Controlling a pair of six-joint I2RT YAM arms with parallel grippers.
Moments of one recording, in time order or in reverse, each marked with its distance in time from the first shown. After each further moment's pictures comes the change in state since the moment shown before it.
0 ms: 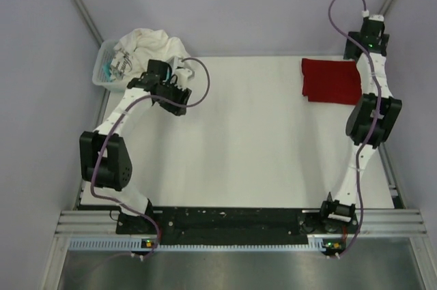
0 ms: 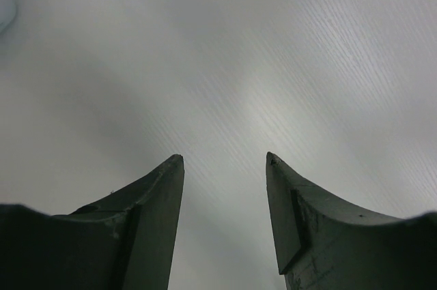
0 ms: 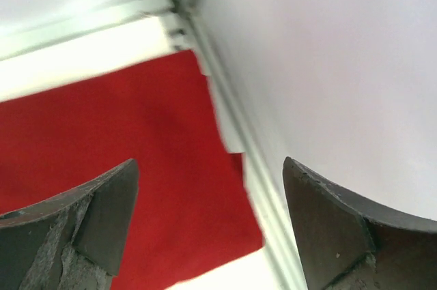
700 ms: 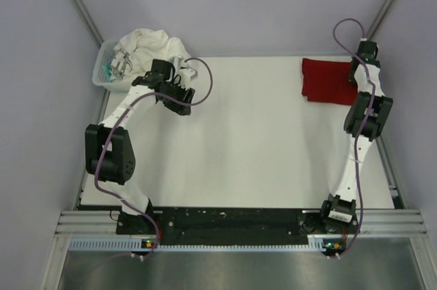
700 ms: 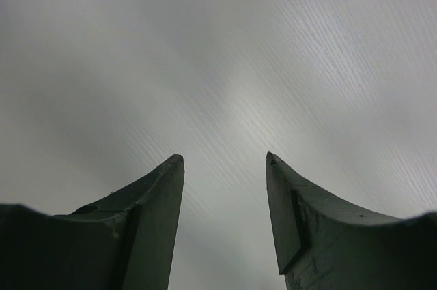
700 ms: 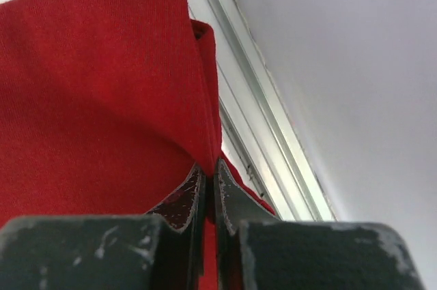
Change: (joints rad) left arm -0.006 0.021 0.003 0.022 0.055 -0.026; right arm -0.047 0.240 0.093 -0.074 -0.063 0.112
